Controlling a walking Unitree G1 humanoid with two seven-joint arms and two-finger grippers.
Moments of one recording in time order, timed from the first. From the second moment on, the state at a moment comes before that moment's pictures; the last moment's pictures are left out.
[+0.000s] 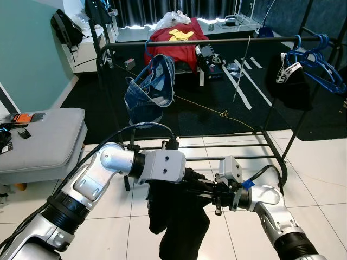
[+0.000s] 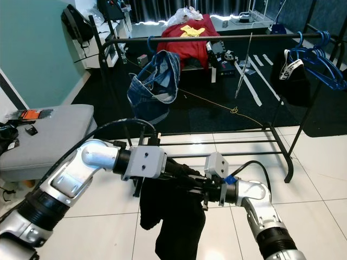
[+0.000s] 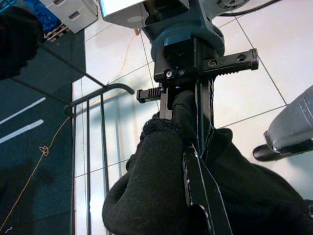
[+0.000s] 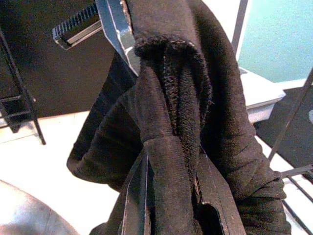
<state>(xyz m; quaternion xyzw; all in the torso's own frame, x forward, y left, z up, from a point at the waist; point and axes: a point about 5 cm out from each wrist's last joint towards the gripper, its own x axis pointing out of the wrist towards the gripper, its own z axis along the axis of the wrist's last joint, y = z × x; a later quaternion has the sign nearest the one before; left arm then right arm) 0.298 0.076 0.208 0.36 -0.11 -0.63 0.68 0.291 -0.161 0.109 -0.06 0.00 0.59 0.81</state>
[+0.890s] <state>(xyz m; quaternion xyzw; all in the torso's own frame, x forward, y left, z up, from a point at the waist) 0.324 0.077 0.198 -0.02 0.03 -0.57 0.82 0.292 -0.170 0.119 -0.03 -0.04 0.54 0.84</state>
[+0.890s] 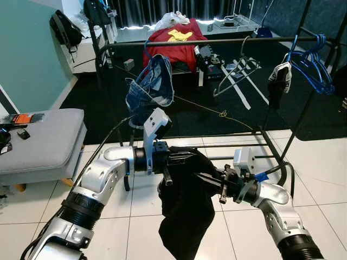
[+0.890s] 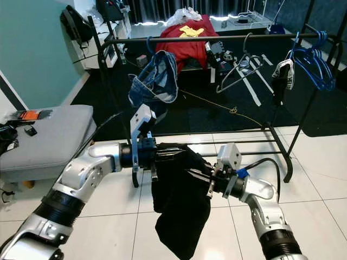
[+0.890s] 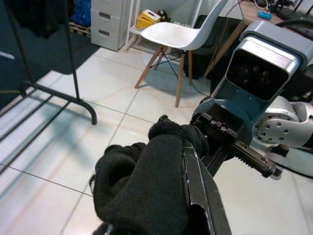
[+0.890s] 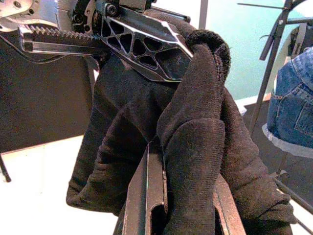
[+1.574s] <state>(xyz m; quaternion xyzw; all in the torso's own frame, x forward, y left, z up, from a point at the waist) 0.332 0.074 0.181 -0.14 0.14 -0.48 0.85 0.294 -0.170 0.114 -0.02 -0.01 0.53 0.85</state>
